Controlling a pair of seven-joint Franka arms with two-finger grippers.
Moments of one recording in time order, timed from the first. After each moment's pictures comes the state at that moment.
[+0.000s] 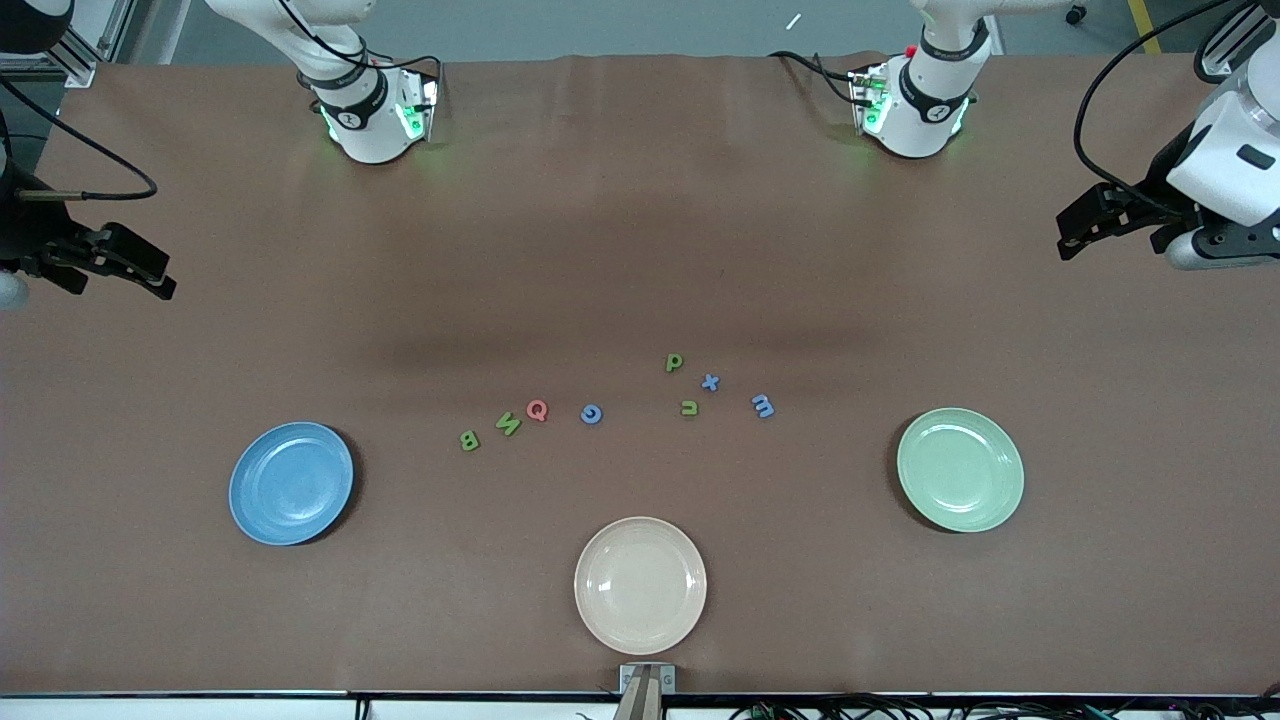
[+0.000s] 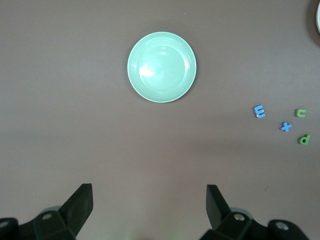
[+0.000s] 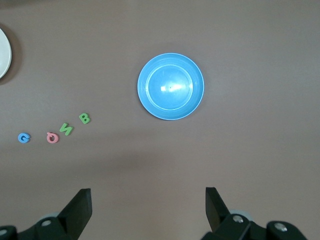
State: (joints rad) left arm 0.02 -0.05 -0.14 -1.60 0.03 1.55 -0.17; right arm -0.05 0.01 0.07 -1.56 -0.01 1.61 0.10
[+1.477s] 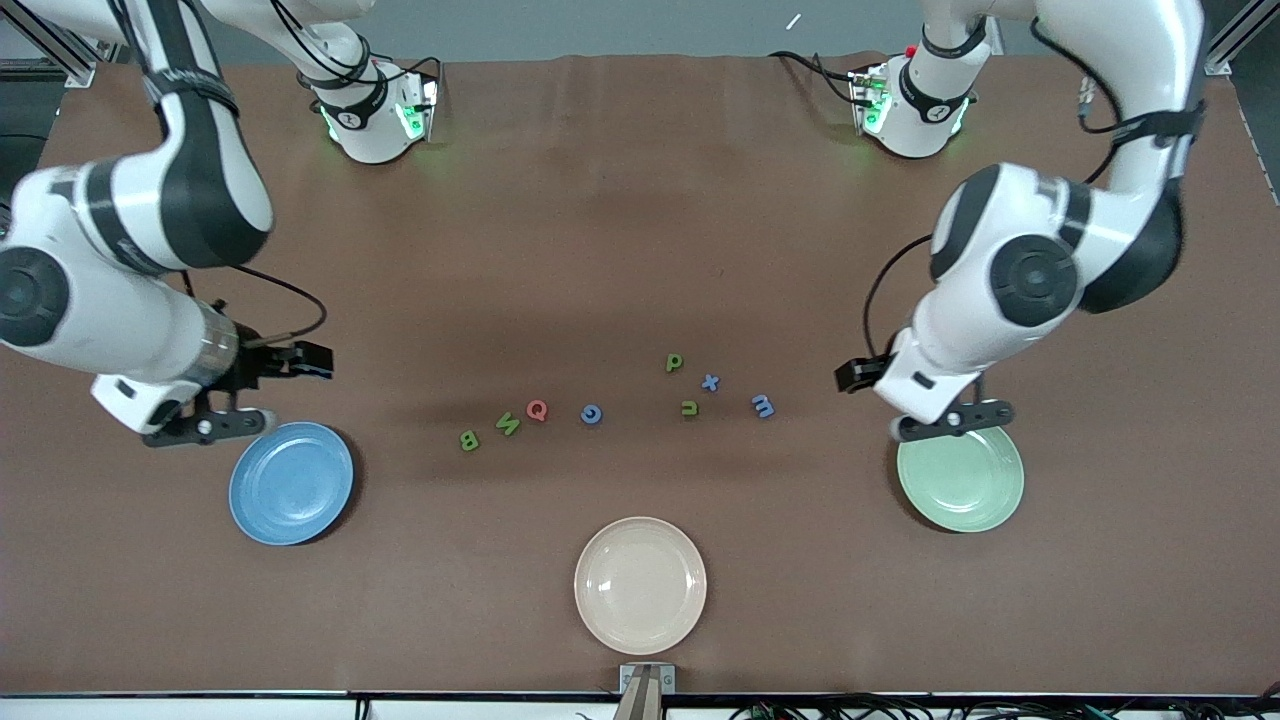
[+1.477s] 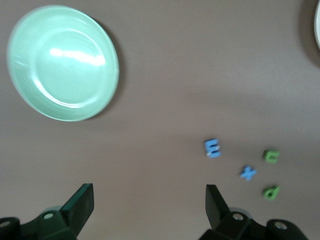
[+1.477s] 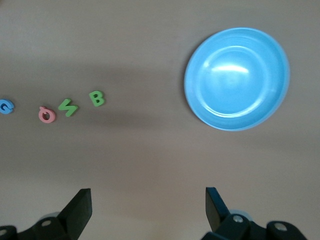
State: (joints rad) left arm -0.24 0.39 -0.16 -1.61 0.03 1.93 -0.61; right arm 0.10 0.35 0.08 -1.54 0.00 1.74 0.03
